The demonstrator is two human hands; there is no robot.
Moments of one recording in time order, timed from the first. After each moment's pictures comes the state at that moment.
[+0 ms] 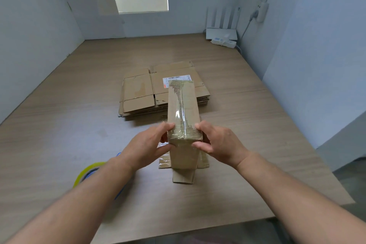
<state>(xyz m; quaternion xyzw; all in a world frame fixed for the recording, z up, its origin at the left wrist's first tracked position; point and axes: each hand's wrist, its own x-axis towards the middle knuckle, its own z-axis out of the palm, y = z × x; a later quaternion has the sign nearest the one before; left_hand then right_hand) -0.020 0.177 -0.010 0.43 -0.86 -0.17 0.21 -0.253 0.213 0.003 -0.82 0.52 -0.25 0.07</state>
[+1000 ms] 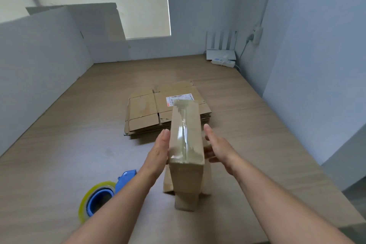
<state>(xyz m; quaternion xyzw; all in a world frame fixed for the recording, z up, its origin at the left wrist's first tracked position) -0.047 0.178 0.001 0.55 -0.53 -0.55 0.32 -0.239 0.187 0.009 -0.42 0.65 -0.35 0.53</state>
